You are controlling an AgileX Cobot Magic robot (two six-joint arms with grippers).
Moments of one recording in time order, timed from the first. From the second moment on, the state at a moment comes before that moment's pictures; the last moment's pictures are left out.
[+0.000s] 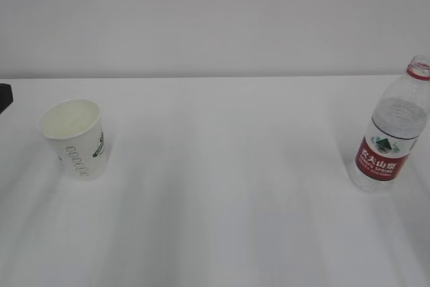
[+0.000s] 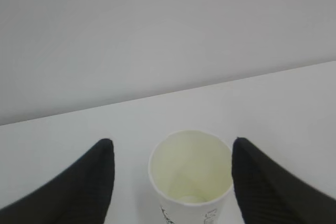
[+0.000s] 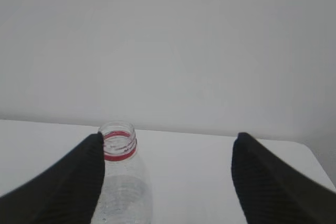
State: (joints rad) left arm -0.19 1.01 -0.32 0.13 -0.39 -0.10; right arm -0.02 0.79 -0.30 -0.10 -0.29 -0.03
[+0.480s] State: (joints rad) left arm -0.19 1.15 -0.28 0.13 -0.55 -0.10; right arm -0.02 0.93 -0.30 -0.14 -0.37 0.06
